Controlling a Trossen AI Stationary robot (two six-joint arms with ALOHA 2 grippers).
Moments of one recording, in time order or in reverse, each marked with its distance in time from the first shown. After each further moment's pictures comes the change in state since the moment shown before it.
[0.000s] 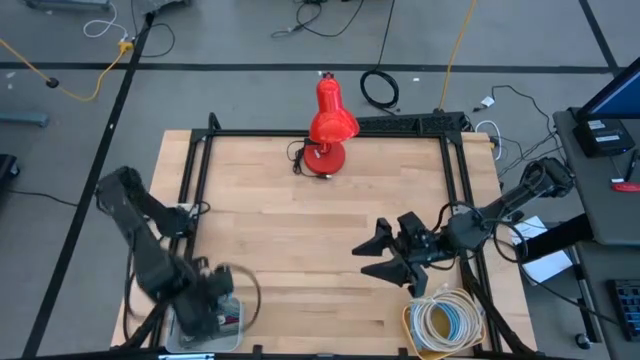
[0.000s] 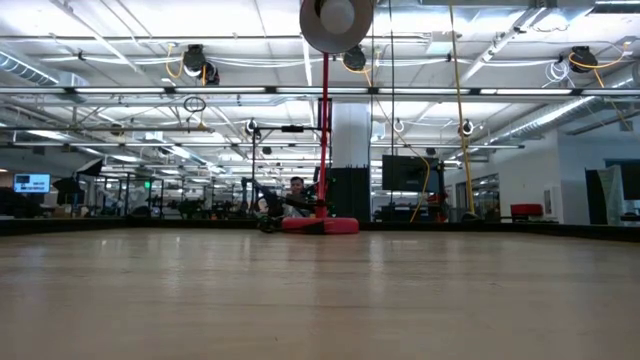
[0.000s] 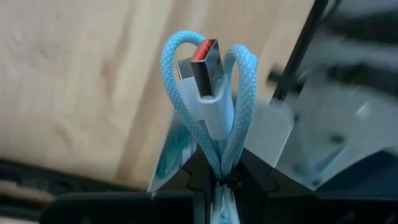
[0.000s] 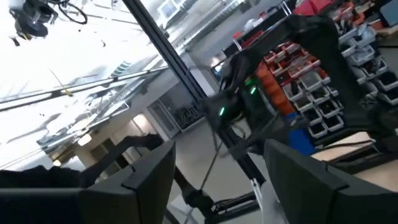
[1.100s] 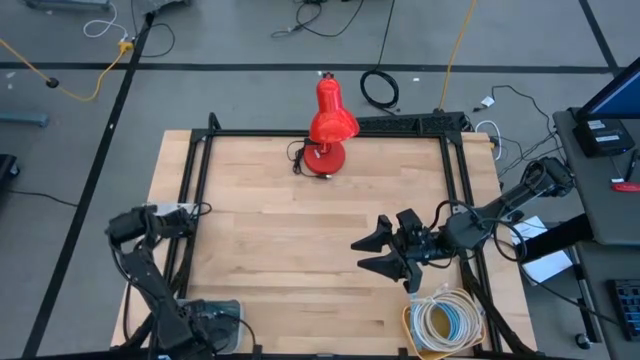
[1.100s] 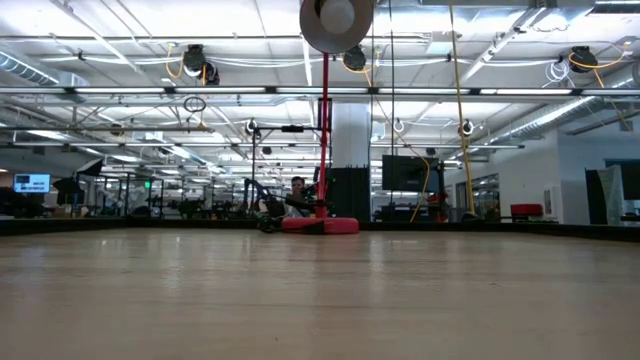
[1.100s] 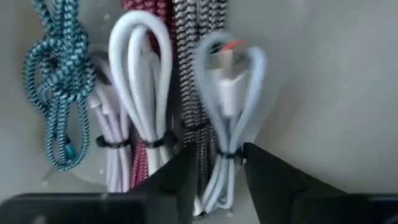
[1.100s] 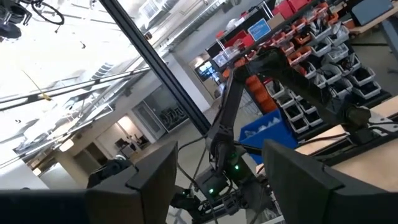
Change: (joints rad) left arm -0.235 0.410 -0.163 0.326 0.247 -0.159; right arm -0.002 -0.013 0.000 -0.060 0.061 0.025
